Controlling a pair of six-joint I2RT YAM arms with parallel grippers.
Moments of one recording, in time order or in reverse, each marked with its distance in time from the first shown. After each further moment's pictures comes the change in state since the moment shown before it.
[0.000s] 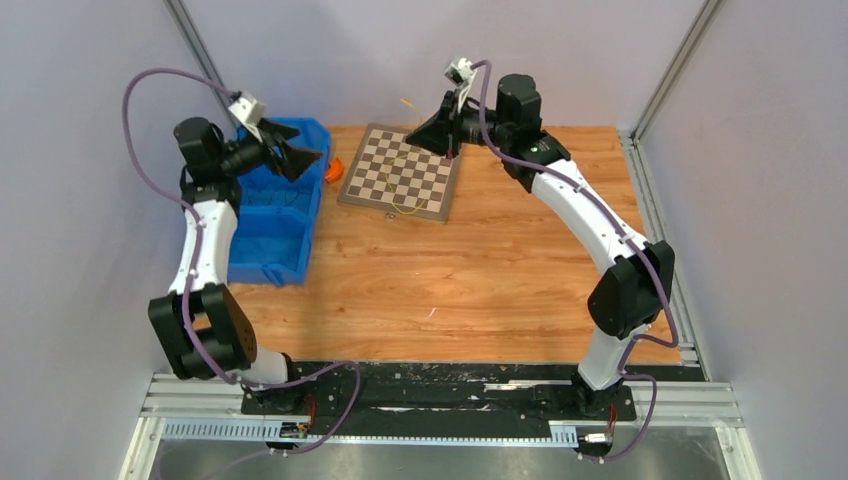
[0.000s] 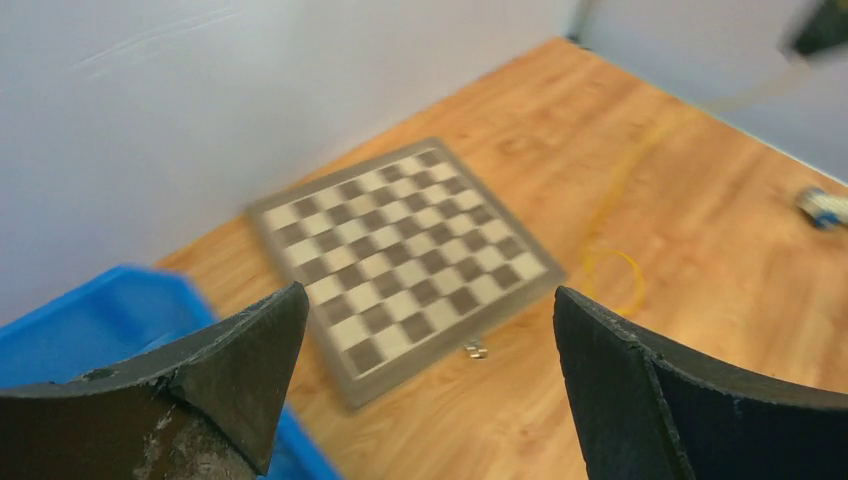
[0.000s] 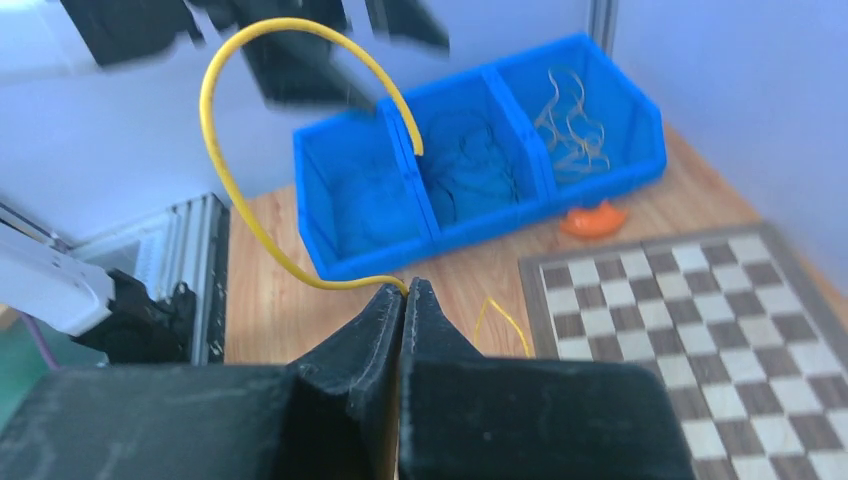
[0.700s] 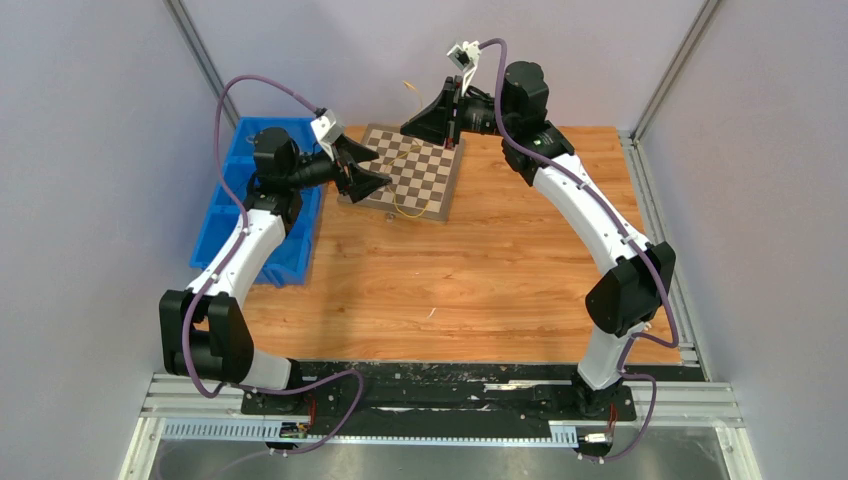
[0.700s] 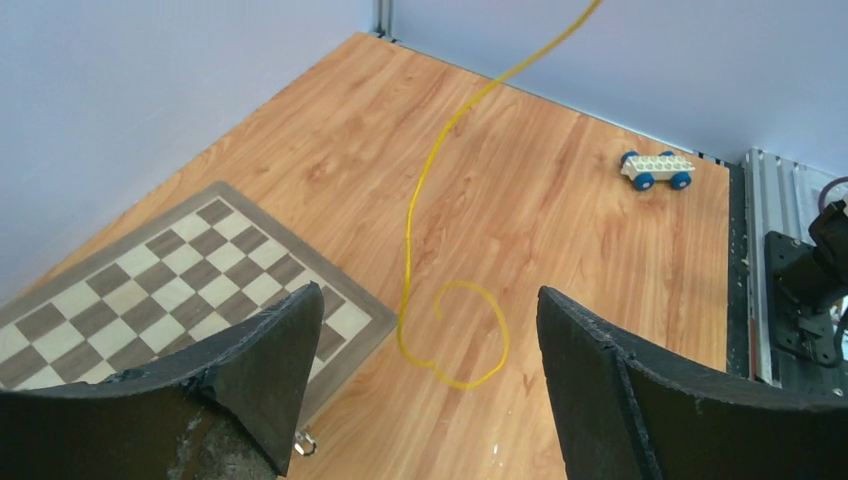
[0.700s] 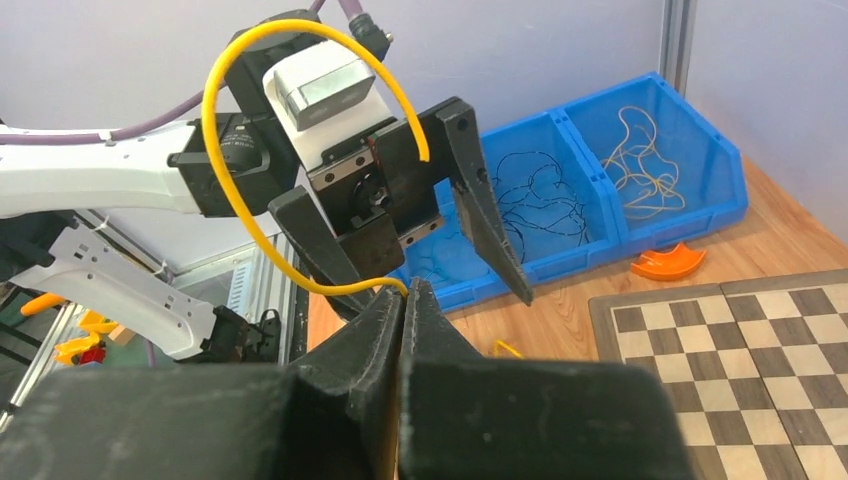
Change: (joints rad) left arm -0.409 -0.122 -0.222 0.146 -0.012 -0.058; right arm 0.002 0.018 0.154 0.050 -0.095 0.228
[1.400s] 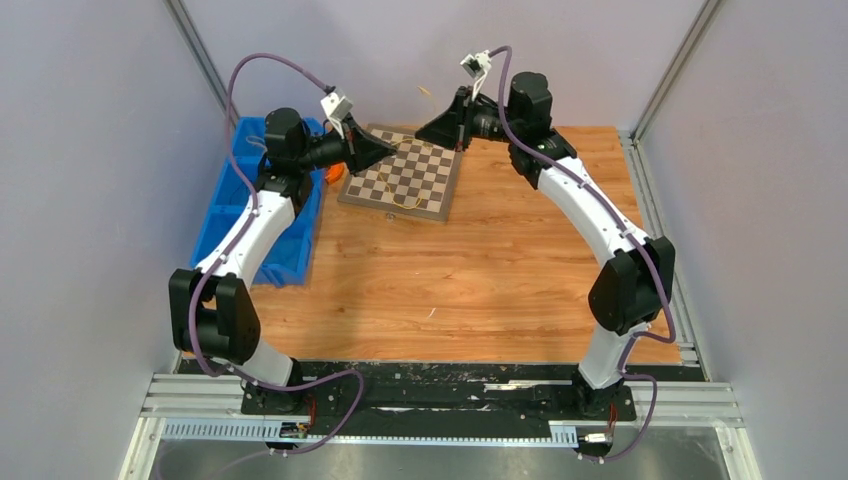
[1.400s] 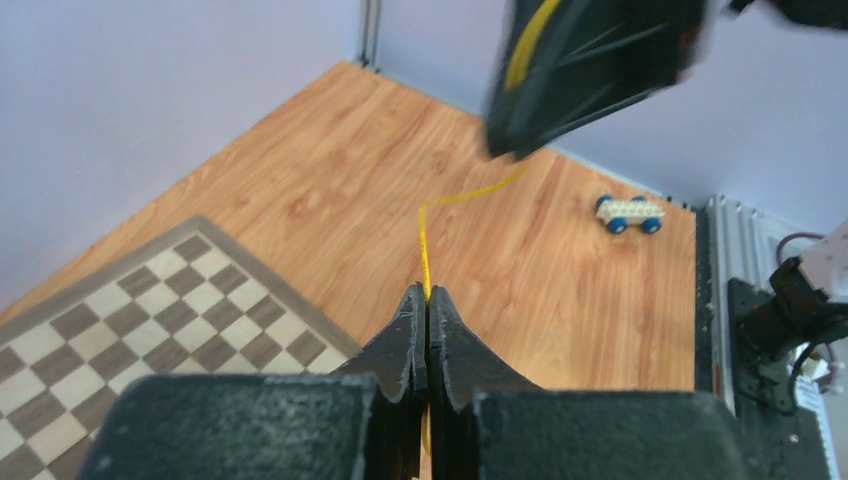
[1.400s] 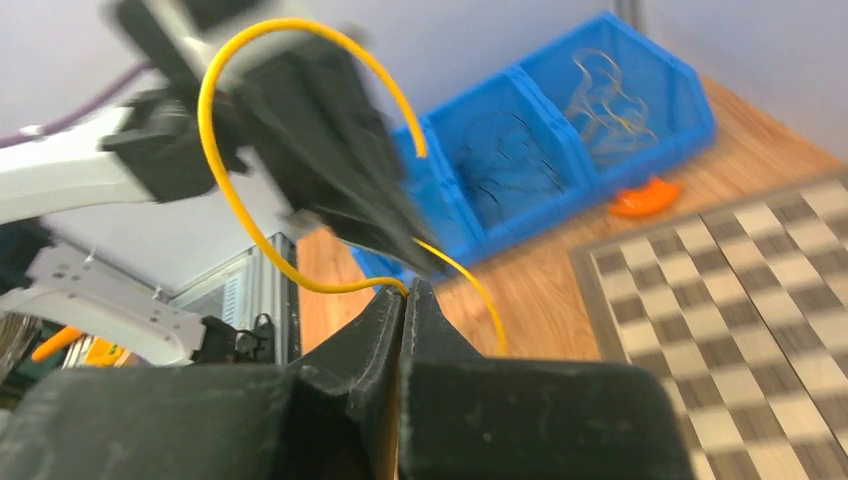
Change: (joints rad) left arm -0.063 0.143 0.201 -0.044 -0.043 -0.080; right arm -0.045 -0.003 -0.095 0.040 0.027 0.061
